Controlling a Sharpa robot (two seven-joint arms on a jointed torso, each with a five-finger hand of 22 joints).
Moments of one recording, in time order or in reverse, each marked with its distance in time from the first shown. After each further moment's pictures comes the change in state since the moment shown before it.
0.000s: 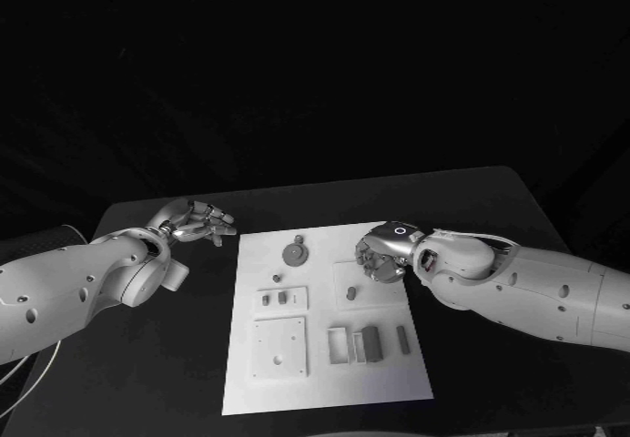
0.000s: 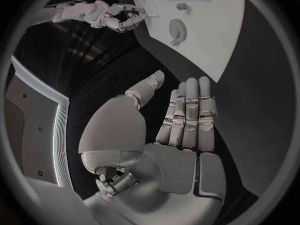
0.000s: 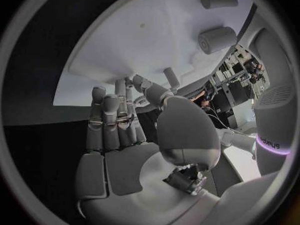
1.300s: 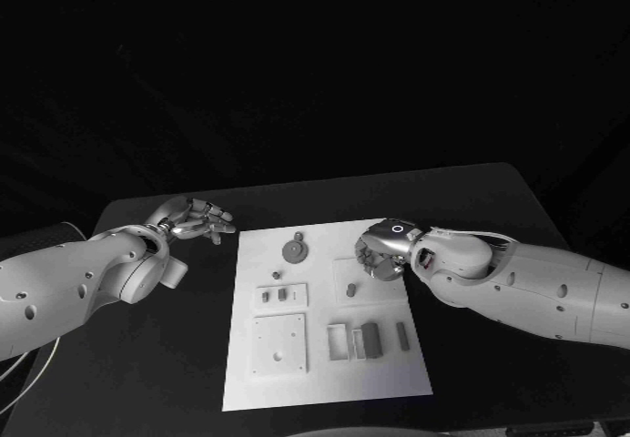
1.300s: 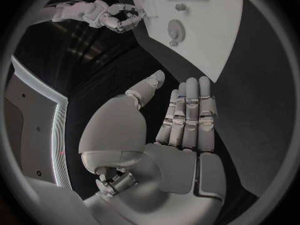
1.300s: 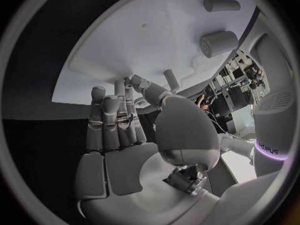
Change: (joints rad) left arm 0.000 -0.001 0.000 -0.004 0.001 0.007 -0.011; left_hand 0.004 0.004 -0.005 -0.001 0.000 -0.002 -0.002 0.000 0.000 -0.007 0.000 0.000 -0.002 0.007 0.000 -0.004 0.011 0.001 0.008 0.000 -0.004 0.000; right arm 0.000 0.002 -0.003 0.010 -0.053 0.006 -0.016; right_hand 0.054 0.033 0.012 -0.012 0.000 0.062 -0.024 0.017 0.009 0.019 -0.007 -0.002 0.000 0.012 0.000 0.016 0.001 -0.001 0.011 -0.011 0.006 0.000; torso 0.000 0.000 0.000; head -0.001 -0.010
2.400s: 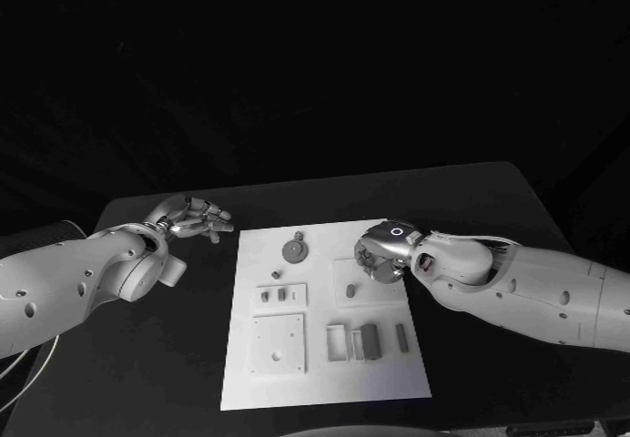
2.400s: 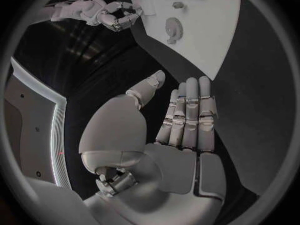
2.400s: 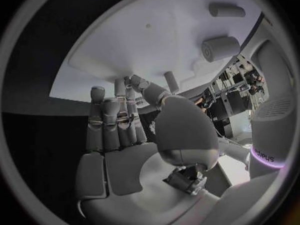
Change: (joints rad) left arm 0.000 -0.002 0.000 -0.008 0.000 -0.002 -0.008; left_hand 0.004 0.004 0.000 0.000 0.000 -0.002 -0.002 0.000 0.000 0.001 -0.001 0.000 0.000 0.000 0.000 0.000 0.004 0.000 0.007 0.000 0.000 0.000; right arm -0.006 -0.010 -0.011 0.029 -0.058 -0.034 -0.019; right_hand 0.013 0.029 0.004 -0.002 0.001 0.043 -0.020 0.017 0.009 0.050 -0.021 0.014 0.007 0.032 -0.013 0.013 0.002 -0.013 0.042 -0.021 0.027 0.000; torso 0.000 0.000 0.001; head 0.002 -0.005
